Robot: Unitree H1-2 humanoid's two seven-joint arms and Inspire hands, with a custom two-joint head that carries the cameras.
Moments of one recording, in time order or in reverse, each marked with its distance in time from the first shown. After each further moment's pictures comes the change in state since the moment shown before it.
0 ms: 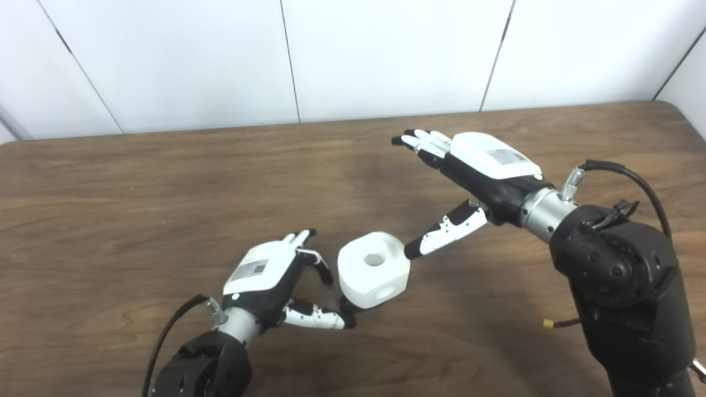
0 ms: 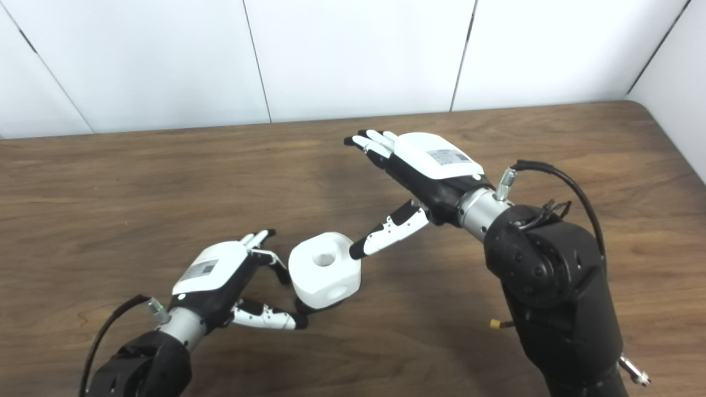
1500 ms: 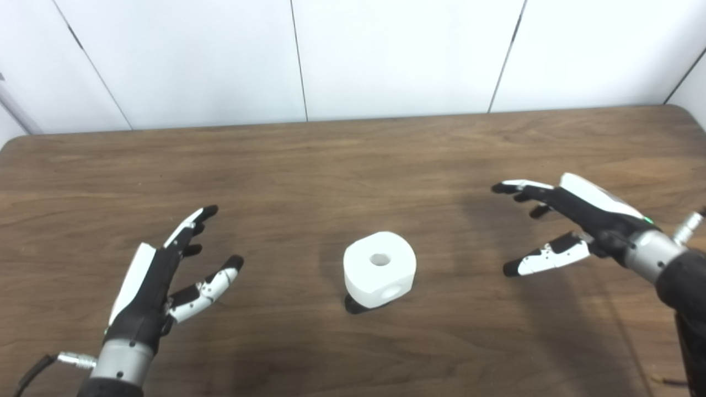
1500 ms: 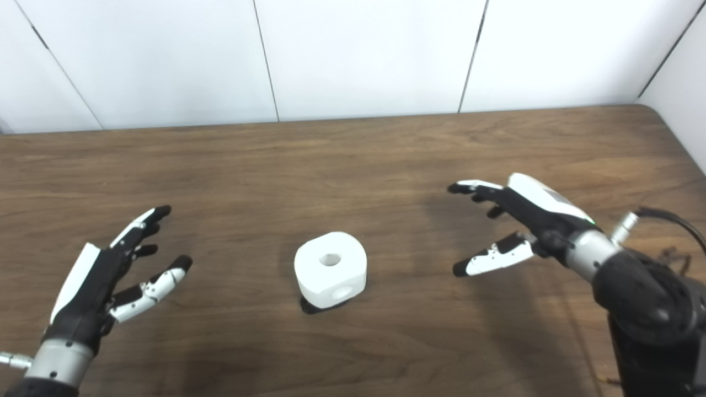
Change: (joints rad) left arm 0.209 -0.052 0.508 -0.136 -0.688 -0.019 0.227; right arm 0.305 -0.163 -0.298 0.064 0.347 0.063 -0.136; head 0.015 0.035
